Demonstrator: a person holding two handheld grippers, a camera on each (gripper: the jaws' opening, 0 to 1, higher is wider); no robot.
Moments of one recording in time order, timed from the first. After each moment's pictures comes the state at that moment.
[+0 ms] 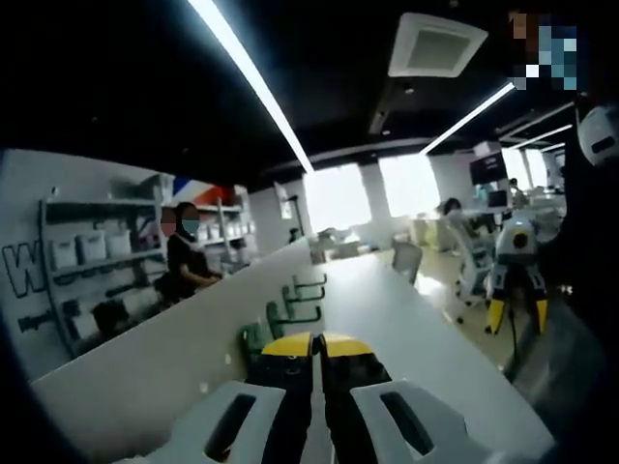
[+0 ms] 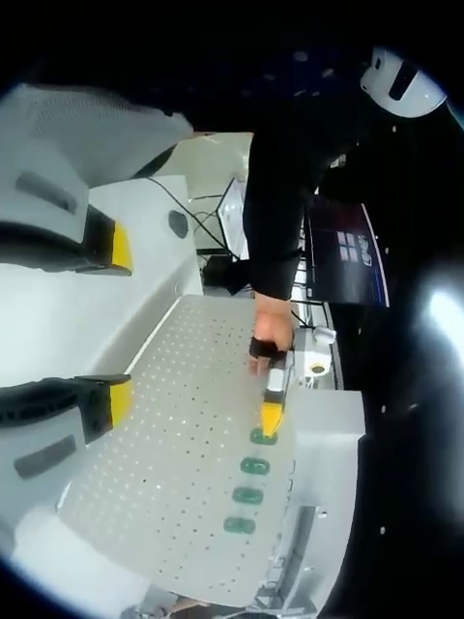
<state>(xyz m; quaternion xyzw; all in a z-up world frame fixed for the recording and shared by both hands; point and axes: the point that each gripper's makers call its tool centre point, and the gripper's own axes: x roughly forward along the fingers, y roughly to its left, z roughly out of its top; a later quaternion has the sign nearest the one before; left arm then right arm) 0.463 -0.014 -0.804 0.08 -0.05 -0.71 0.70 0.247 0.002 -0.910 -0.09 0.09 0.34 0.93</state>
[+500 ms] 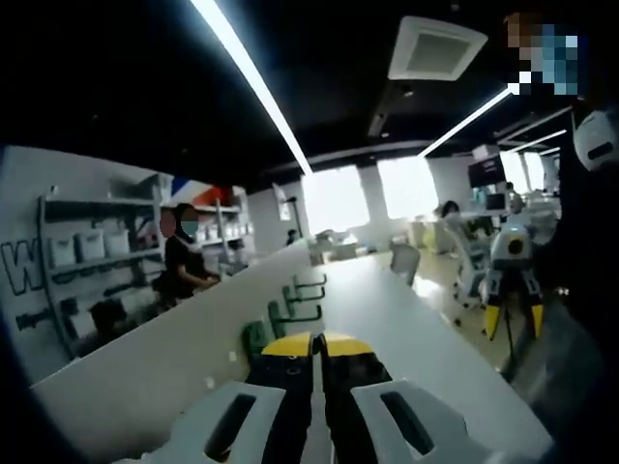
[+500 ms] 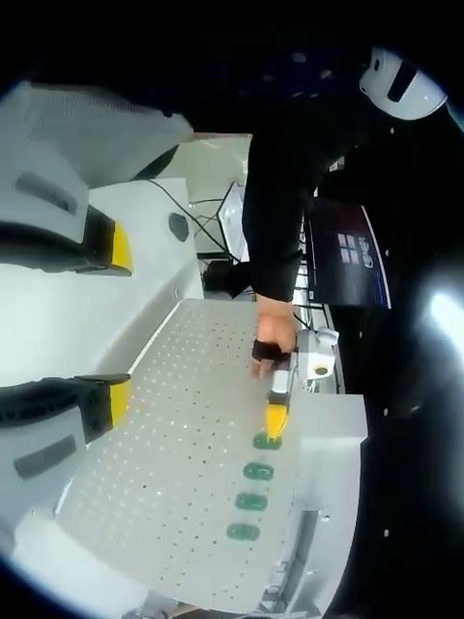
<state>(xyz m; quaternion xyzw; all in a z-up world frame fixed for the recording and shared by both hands) 0.466 -0.010 -0.801 0.08 -0.05 -0.71 0.69 0.254 0.004 -0.913 -0.08 0.09 0.35 0.93</state>
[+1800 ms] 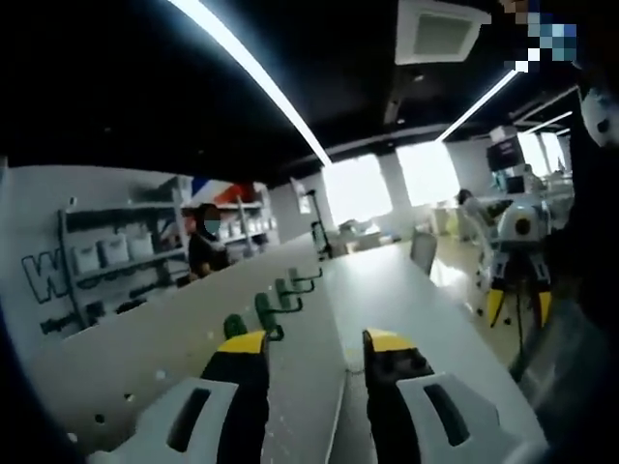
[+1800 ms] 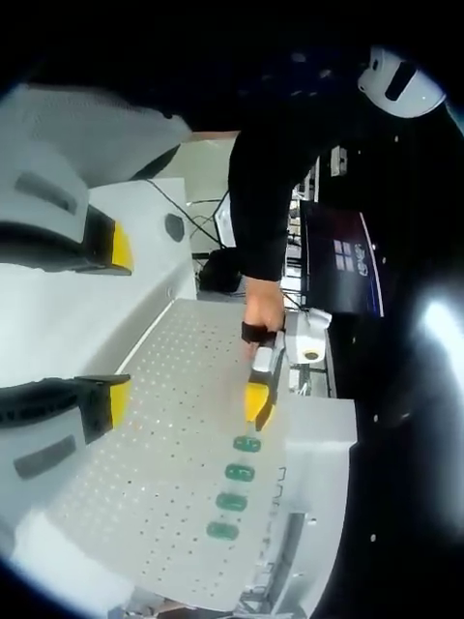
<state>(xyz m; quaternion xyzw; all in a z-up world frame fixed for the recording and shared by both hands) 0.434 0.013 -0.808 0.10 -0.06 -0.66 0.74 0.246 0.009 -0.897 -0.10 0.07 0.36 0.93</state>
